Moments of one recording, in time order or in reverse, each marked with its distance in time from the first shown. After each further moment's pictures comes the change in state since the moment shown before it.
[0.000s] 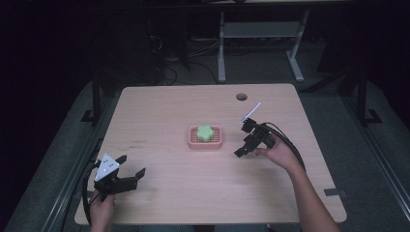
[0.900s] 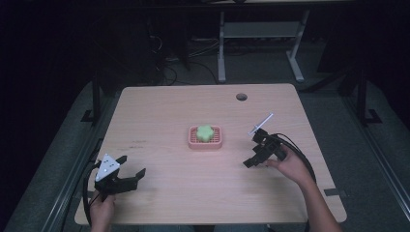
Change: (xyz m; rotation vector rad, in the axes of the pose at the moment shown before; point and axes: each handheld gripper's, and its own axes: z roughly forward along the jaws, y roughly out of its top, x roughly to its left) left arm 0.000 0.000 0.000 0.009 0.002 0.008; right arm 0.009 -0.045 -0.007 -0.019 -0.002 0.029
